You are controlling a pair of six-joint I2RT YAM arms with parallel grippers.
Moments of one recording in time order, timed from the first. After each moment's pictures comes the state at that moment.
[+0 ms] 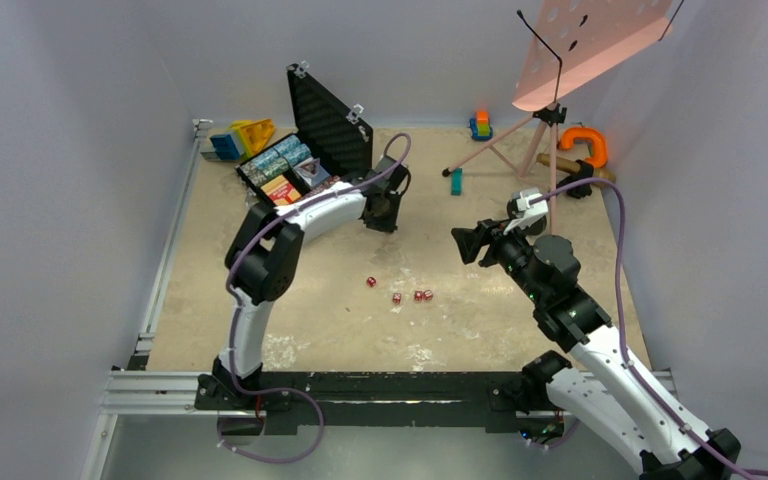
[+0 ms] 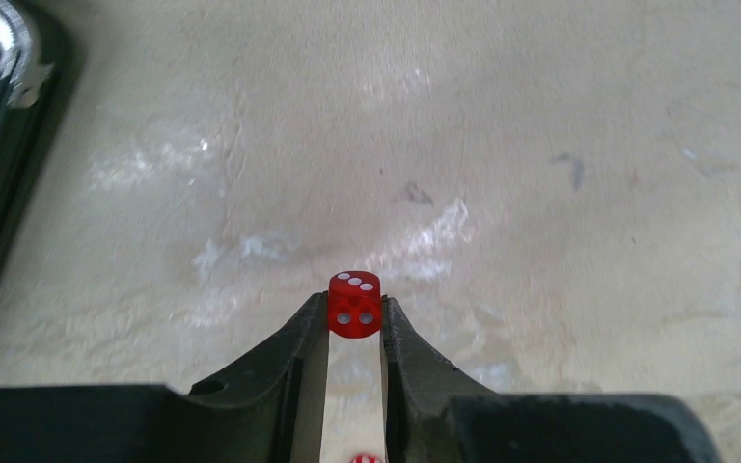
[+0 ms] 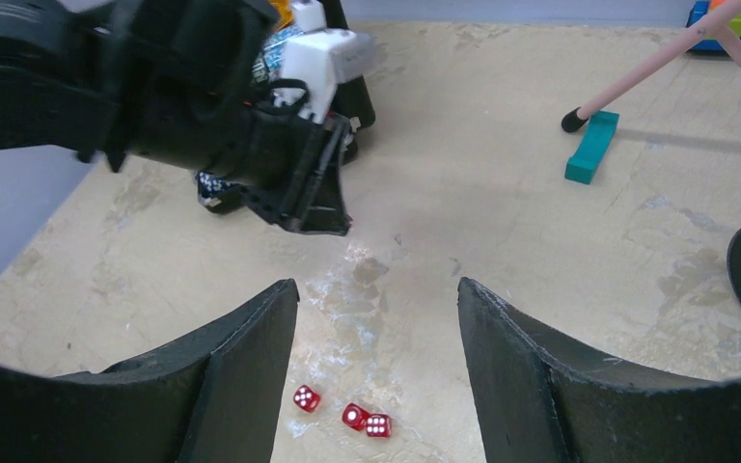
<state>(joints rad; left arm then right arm) -0.65 2.07 1.60 -0.58 -0.09 -0.38 0.52 0.67 0.62 -0.06 0.03 0.30</state>
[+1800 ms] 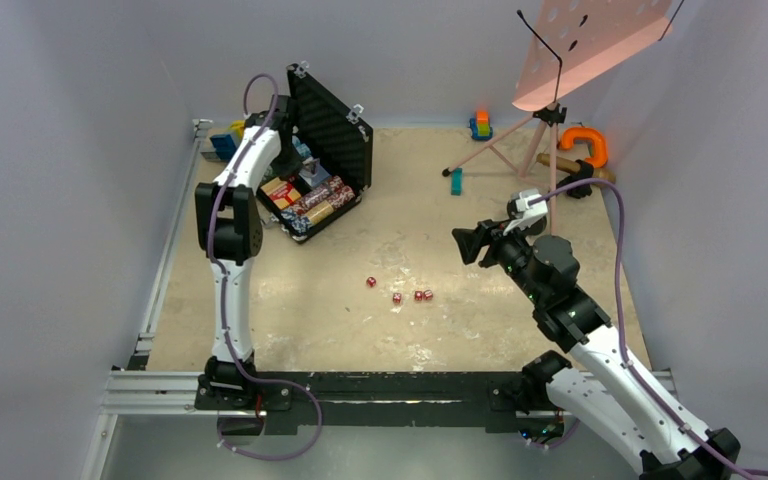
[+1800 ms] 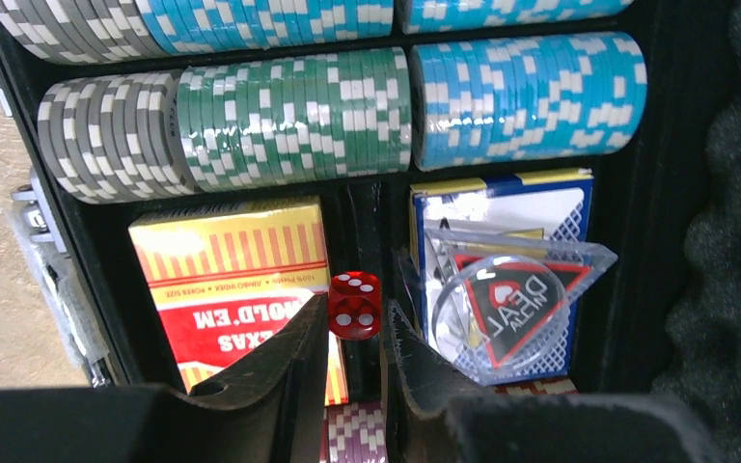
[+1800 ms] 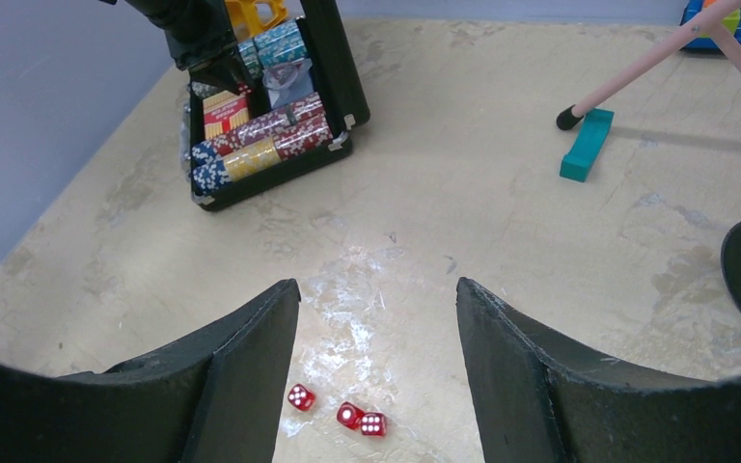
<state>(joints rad) -0.12 2.36 2.17 -0.96 -0.26 -0.74 0.52 0.67 0.61 -0.06 0.04 0.29</state>
